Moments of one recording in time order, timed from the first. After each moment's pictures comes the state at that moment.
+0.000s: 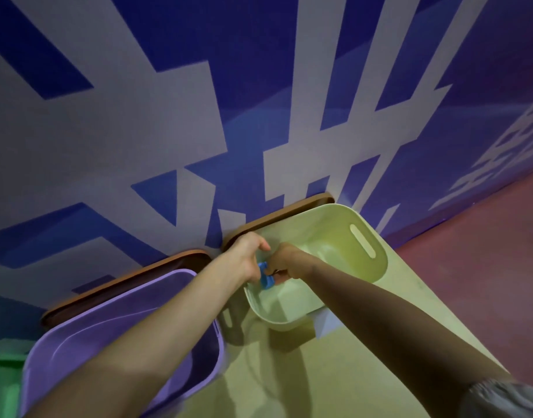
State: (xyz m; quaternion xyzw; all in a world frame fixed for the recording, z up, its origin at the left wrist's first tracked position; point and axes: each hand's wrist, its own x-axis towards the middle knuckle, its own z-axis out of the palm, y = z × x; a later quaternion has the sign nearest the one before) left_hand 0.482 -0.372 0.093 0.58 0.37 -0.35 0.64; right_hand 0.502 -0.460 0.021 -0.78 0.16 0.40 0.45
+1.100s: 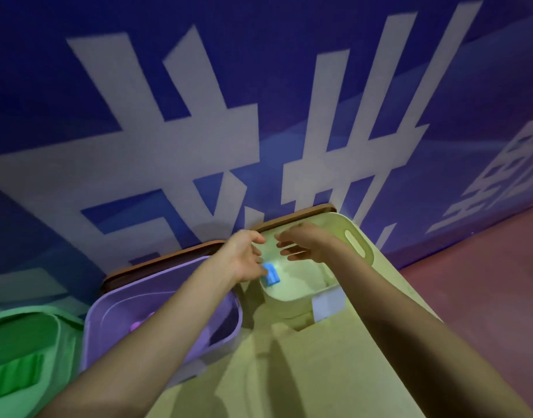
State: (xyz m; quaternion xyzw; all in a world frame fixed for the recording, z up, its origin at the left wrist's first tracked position) left_hand 0.424 -0.335 0.153 0.52 0.30 -0.30 0.74; right_hand 0.457 -0.473 0.139 -0.76 0.14 0.30 0.56
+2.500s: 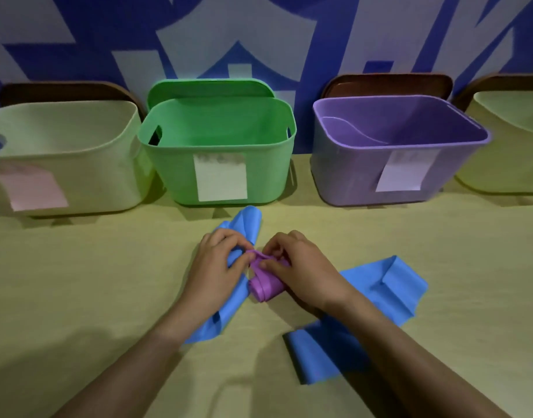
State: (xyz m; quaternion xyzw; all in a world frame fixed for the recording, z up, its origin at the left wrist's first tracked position) left_hand 0.057 0.006 -0.086 0.92 0.05 0.19 0.35; right_hand 0.109 -0.158 -0.049 -0.87 -0.29 0.13 0.38
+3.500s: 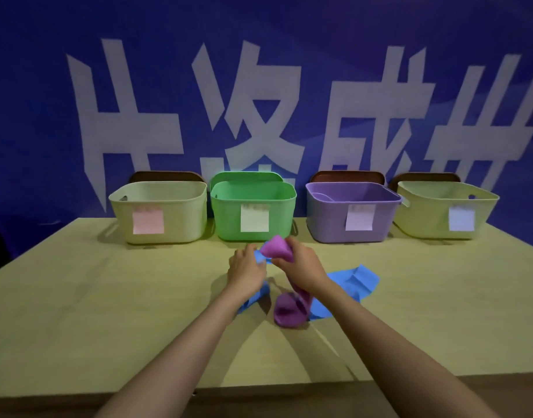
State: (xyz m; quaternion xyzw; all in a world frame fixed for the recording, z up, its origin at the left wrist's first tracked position) left_hand -0.023 -0.033 -0.021 0.91 0.17 0.15 0.35; right_hand 0.021 -0.158 -0.007 -0.89 -0.25 -0.06 0.37
